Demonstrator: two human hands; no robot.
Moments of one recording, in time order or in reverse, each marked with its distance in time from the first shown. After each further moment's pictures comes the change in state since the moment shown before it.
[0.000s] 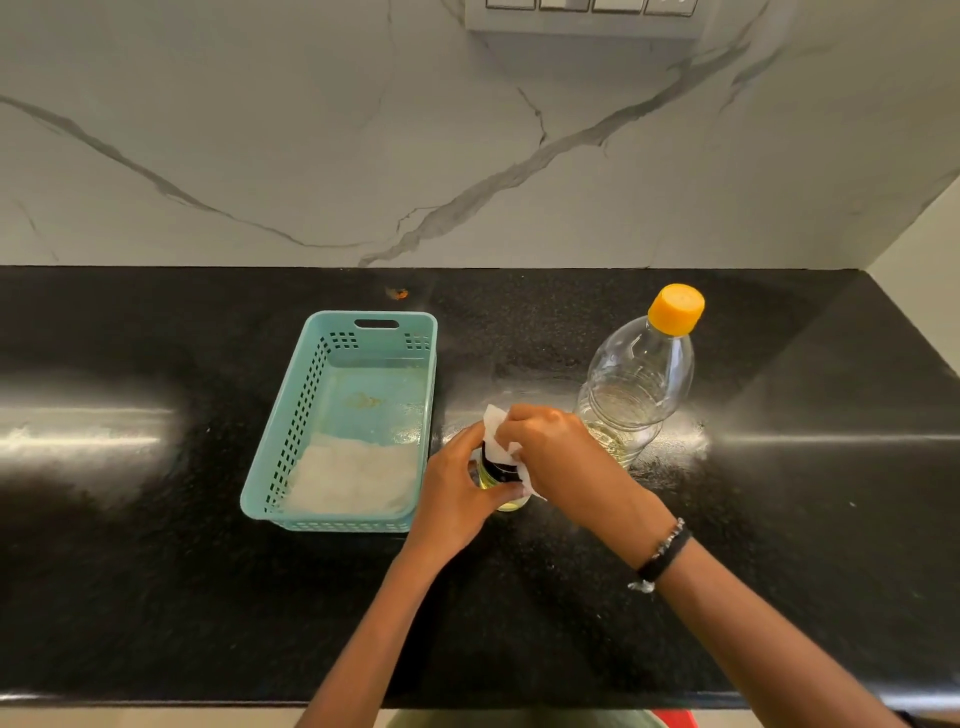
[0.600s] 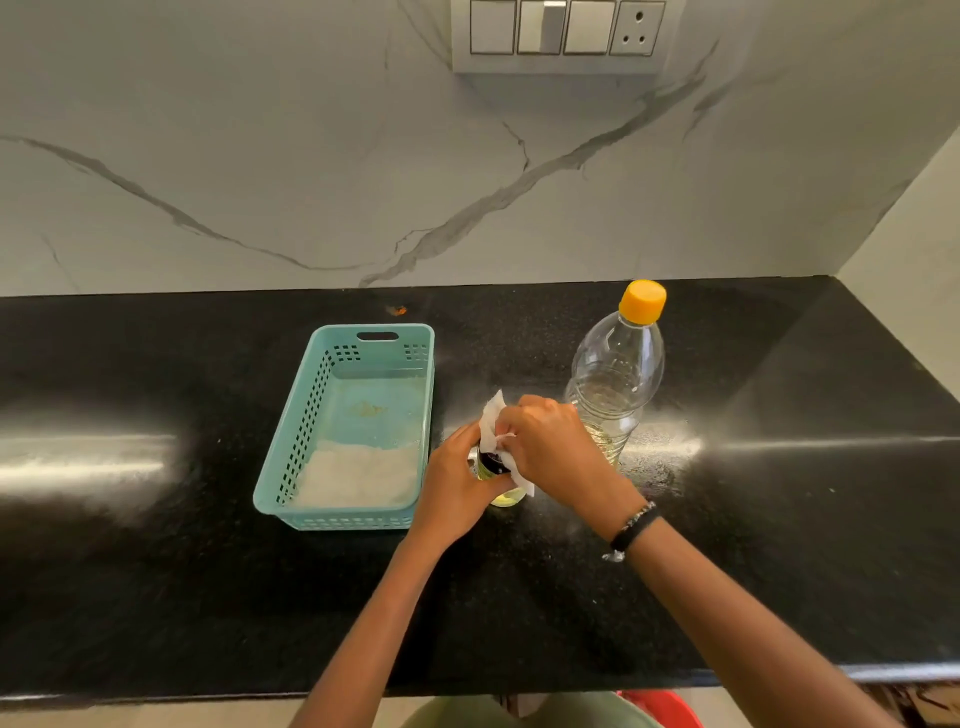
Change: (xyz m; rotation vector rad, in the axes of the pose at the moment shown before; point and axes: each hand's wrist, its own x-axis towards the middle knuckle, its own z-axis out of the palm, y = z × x) left_hand -0.002 -0.002 0.001 0.035 0.002 0.015; right_hand -0.007 -0.010 -0.003 -0.111 0.032 0.141
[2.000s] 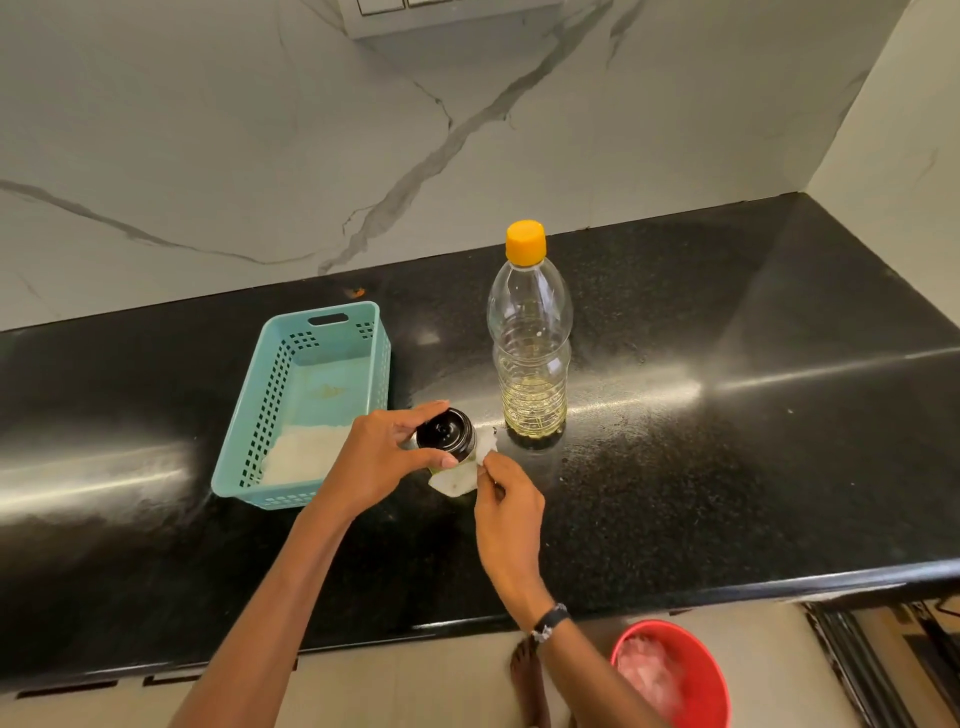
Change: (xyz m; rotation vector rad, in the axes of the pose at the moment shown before) left_hand -0.016 0.037 -0.025 0.160 -0.218 -0.104; right_hand -0.098 -0.031 0.085 1.023 0.441 0.670
